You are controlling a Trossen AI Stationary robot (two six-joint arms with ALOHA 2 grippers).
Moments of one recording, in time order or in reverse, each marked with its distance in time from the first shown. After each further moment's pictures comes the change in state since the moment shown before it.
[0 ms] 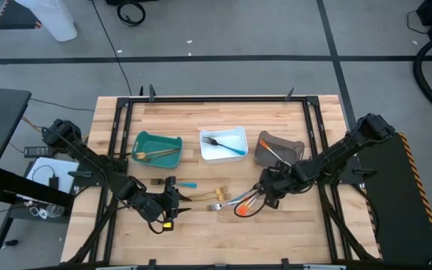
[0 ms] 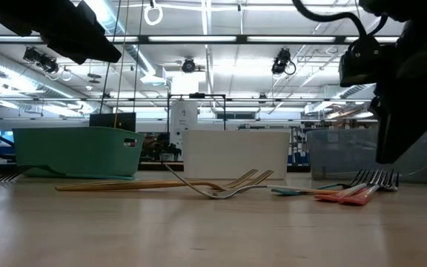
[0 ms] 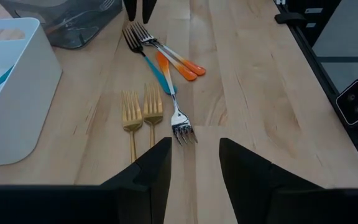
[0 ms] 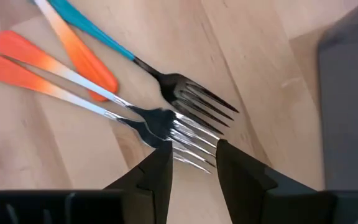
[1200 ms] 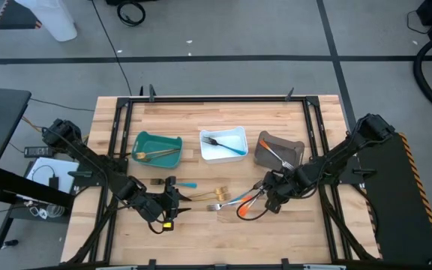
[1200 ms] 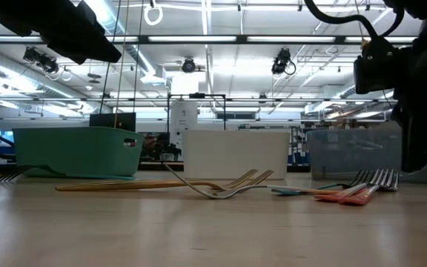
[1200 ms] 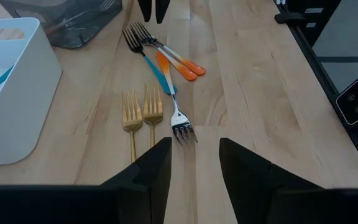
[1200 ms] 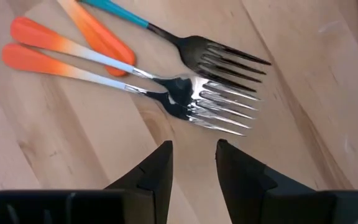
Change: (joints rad) left arm 0.000 0.000 0.000 -0.001 0.000 0.000; right arm 0.064 0.001 -0.031 0.034 -0.053 0.200
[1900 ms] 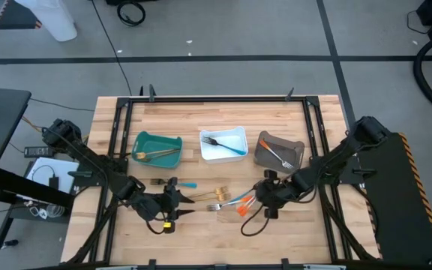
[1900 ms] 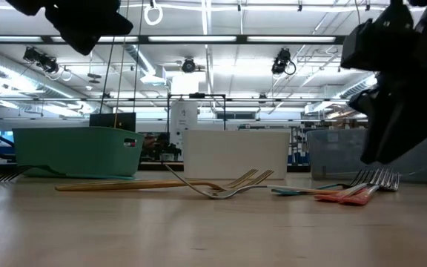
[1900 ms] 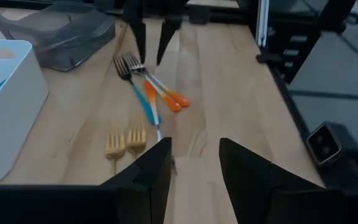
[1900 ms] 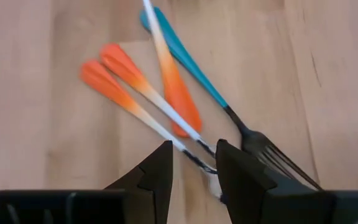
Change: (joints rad) left arm 0.000 0.000 0.000 0.139 0.000 -0.021; right arm 0.025 0.070 0.000 0.268 0.101 -0.472
